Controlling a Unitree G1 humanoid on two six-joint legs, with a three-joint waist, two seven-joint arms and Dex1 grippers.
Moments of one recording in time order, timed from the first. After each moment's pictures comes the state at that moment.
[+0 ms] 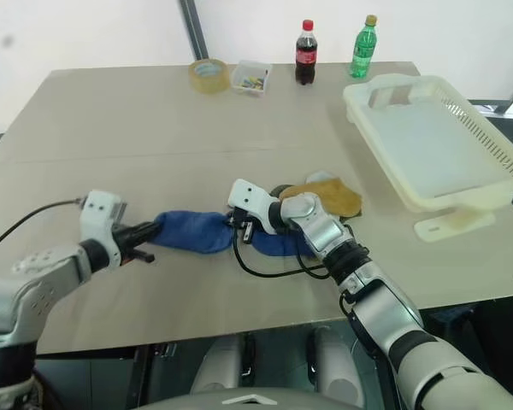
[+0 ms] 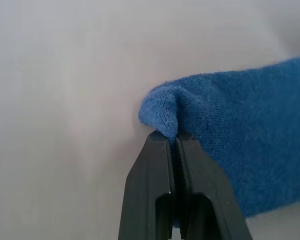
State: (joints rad) left arm 0.08 0.70 0.39 -0.45 -0.66 0.99 -0.38; right arm -0.82 -0.09 0.47 0.57 0.00 0.09 0.94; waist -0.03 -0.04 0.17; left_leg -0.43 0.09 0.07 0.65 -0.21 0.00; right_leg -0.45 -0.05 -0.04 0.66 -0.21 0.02
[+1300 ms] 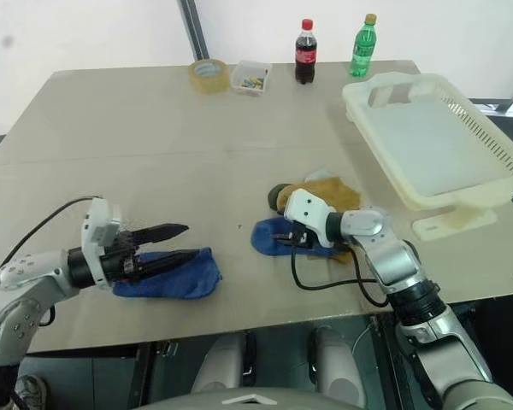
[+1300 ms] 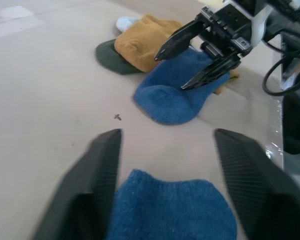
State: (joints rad) left arm 0.07 0.83 0.31 -0.35 -0.71 0.58 -1.07; right arm -0.48 -0.38 0.33 -0.07 0.04 0.35 0.95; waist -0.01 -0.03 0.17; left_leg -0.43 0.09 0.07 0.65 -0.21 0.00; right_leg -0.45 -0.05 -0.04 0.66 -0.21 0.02
